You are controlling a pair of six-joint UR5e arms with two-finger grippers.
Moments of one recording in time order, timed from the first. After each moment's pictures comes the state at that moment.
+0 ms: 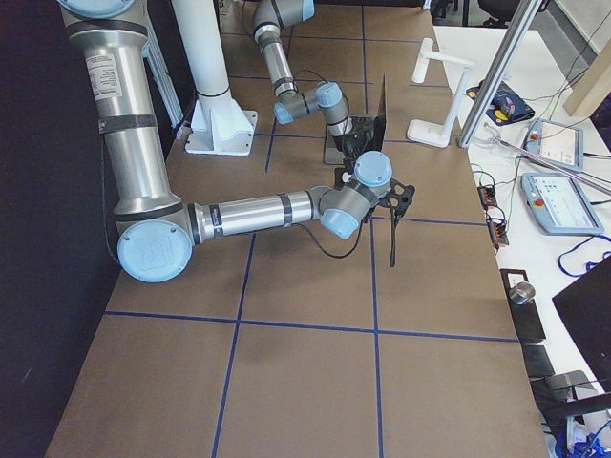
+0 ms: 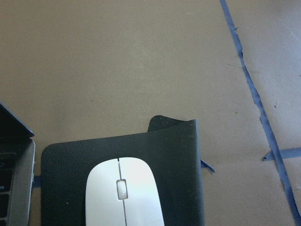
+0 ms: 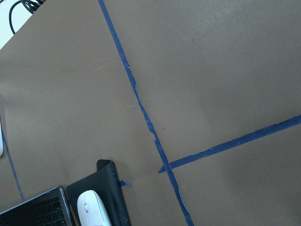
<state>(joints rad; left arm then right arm) -0.41 -3.06 -0.51 -2.29 -1.50 -1.22 1.21 -1.40 1.55 -0.77 2.49 1.39</state>
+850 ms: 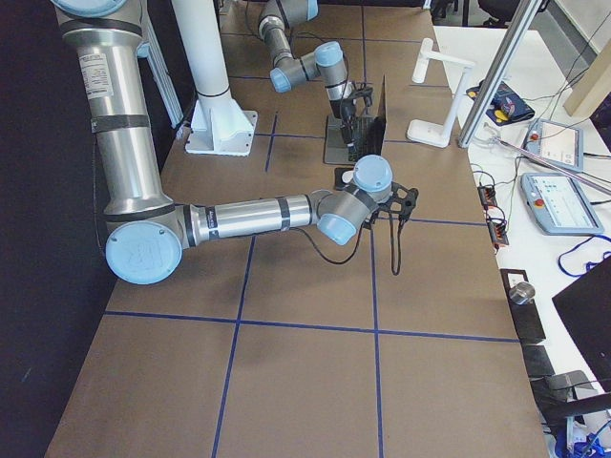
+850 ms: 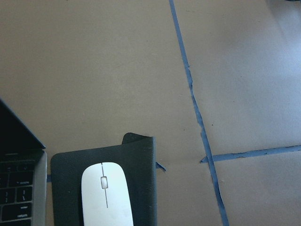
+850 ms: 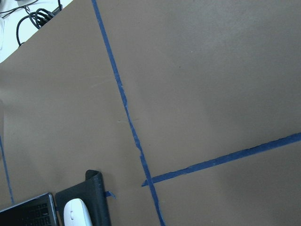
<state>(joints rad) -0.48 -2.85 -1.13 -1.89 -1.64 -1.21 1.28 -1.45 1.56 -0.77 2.49 1.25</state>
